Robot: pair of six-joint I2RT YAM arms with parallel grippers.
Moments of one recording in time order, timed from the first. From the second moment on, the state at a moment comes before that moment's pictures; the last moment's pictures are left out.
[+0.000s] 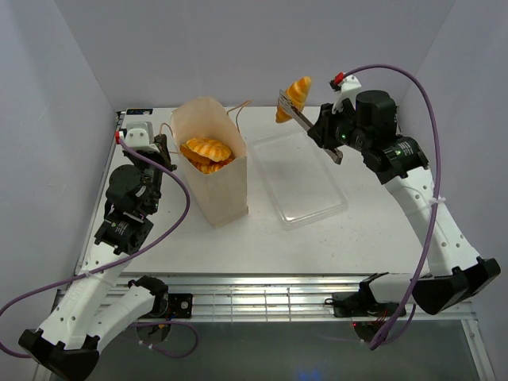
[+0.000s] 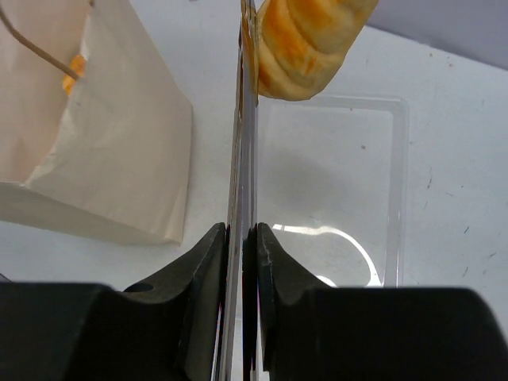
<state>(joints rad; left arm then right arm) -0.45 0.81 0.95 0.01 -0.42 -0.03 0.42 1.31 1.53 -0.62 -0.18 0.10</state>
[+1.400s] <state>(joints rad) -0.45 0.81 0.95 0.02 -0.43 -0.03 1.02 1.33 1.65 -0.68 0.10 0.09</state>
